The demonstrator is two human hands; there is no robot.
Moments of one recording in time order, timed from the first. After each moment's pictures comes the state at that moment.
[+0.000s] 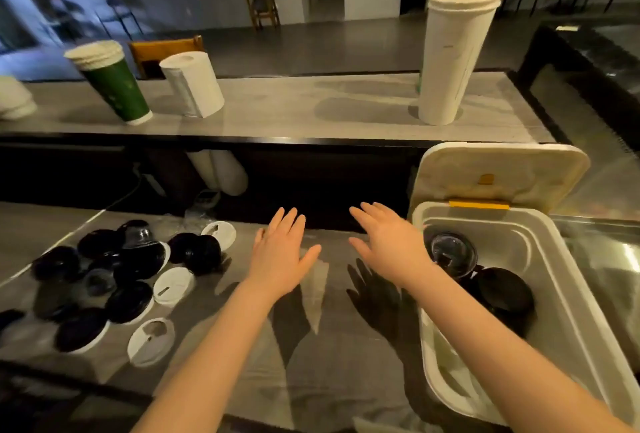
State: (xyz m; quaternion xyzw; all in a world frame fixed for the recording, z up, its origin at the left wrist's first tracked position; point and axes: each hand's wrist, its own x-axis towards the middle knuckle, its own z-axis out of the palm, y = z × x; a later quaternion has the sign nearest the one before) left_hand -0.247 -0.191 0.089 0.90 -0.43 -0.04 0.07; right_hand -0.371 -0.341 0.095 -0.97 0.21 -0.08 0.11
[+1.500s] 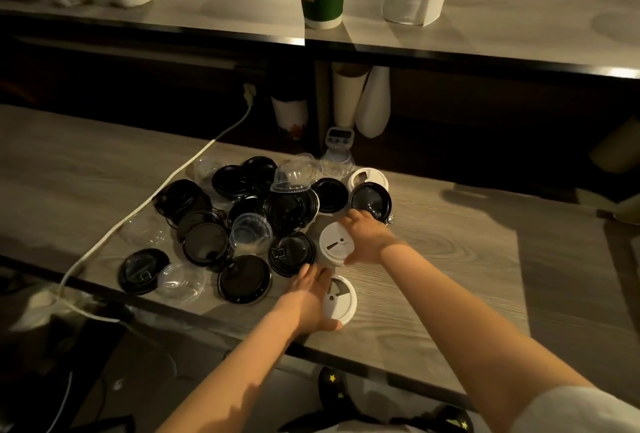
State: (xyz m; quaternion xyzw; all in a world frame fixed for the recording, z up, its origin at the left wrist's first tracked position) left_hand -0.041 0.096 -0.059 0.84 -0.41 -0.36 -0.01; right_hand -0.062 -0.081 -0.041 -0.96 0.14 0.20 0.15
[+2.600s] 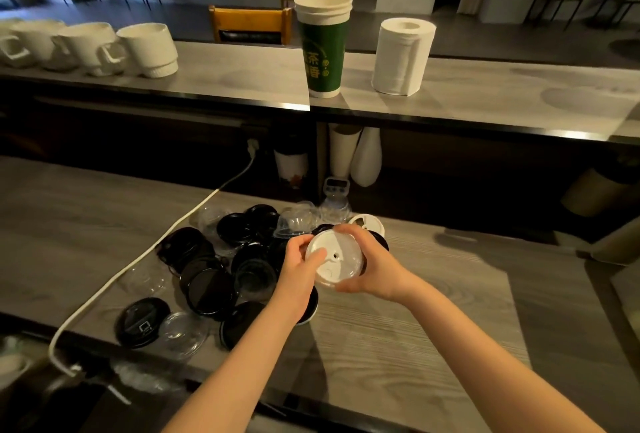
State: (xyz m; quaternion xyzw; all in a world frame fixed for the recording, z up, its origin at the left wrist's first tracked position) left_hand 0.000 0.064 0.012 0.63 -0.06 -0.32 0.70; right_hand -0.088 -0.067 0.024 -0.86 0.11 -0.05 0.50
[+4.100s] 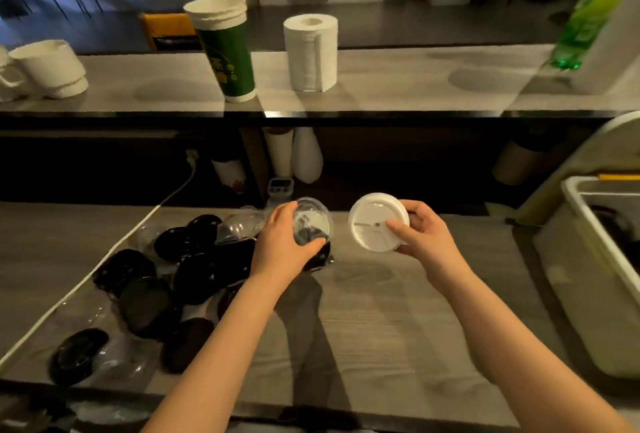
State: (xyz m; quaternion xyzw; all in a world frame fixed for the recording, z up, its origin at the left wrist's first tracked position) left_hand -0.042 -0.013 0.071 0.88 -0.34 -0.11 0.32; right_hand -0.205 -0.159 0.063 -0.62 0.33 -0.26 0.66
